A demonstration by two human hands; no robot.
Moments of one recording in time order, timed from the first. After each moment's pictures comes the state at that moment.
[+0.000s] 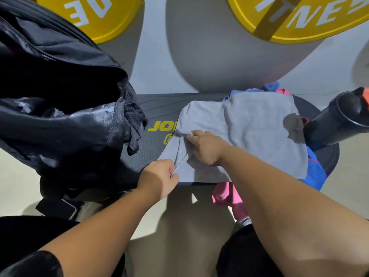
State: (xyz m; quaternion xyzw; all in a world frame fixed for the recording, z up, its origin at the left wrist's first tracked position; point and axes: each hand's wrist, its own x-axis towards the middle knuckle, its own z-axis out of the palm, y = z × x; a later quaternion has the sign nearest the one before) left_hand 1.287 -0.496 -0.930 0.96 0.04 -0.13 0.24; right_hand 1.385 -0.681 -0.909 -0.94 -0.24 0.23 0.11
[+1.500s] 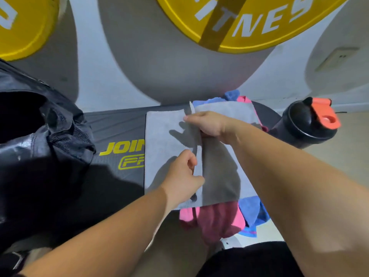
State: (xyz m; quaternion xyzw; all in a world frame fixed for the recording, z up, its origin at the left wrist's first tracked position) left_hand 1.345 -0.656 -0.885 0.82 0.02 -0.21 0.54; right_hand 1.476 -0.789 -0.872 -0.83 0.05 0.28 0.48
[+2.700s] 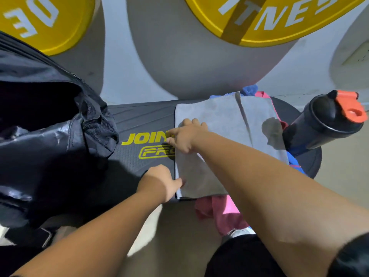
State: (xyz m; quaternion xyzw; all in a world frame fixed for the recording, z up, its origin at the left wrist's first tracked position) left_hand 1.337 -0.570 -0.931 0.95 0.08 -0.26 0.15; right_hand 1.446 -0.691 -0.892 -0.95 -0.16 0.25 0.03
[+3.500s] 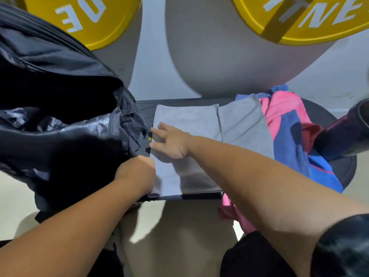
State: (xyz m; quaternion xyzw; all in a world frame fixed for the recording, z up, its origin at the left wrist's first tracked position) left_hand 1.335 -0.470 -0.883 0.96 0.03 -0.25 -0.09; right_hand 1.437 -0.589 -0.909 -0.90 -0.26 0.30 0.20
